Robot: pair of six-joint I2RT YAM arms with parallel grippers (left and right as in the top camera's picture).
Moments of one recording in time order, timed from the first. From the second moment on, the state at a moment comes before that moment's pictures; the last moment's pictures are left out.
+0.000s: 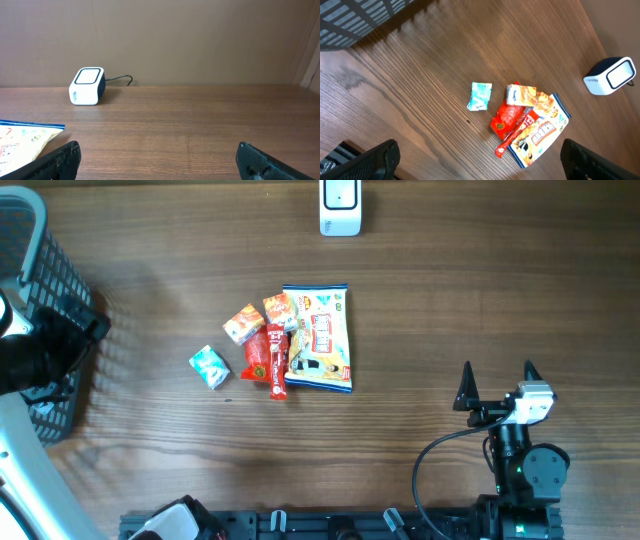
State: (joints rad) left arm 0.50 1.34 1.79 -1.59 0.21 -0.42; right arm -0.06 0.01 0.01 0.00 -0.07 0.01
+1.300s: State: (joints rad) left arm 0.50 1.34 1.79 -1.59 0.20 -0.42; right arm -0.06 0.12 0.26 0.01 -0.71 0.79
